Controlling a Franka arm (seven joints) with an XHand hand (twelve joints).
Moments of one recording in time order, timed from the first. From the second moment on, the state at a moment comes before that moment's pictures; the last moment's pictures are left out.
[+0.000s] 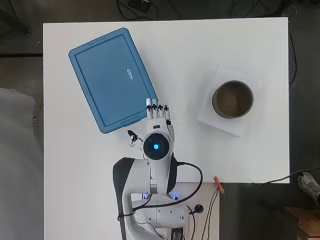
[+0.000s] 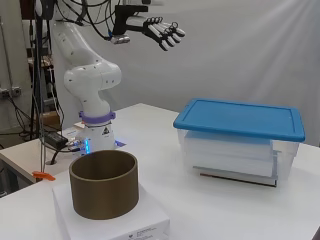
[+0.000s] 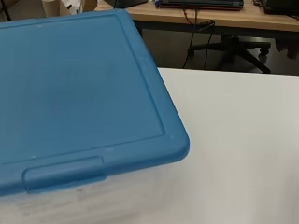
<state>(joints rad) 0.01 -0.80 -0.03 -2.33 -0.05 1.51 -0.97</state>
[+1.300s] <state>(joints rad) 0.11 -0.54 0.06 -2.71 -0.53 2.09 -1.13</state>
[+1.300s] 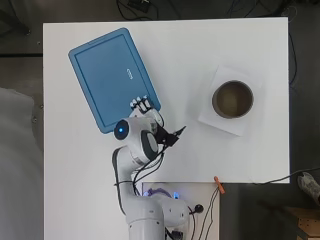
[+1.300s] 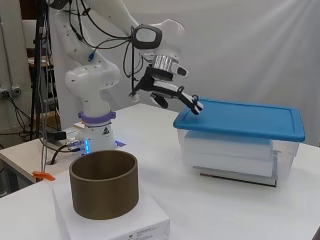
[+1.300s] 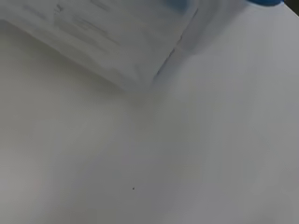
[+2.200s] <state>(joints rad) 0.24 -0.83 0.22 -2.78 -0.65 2.10 -0.99</state>
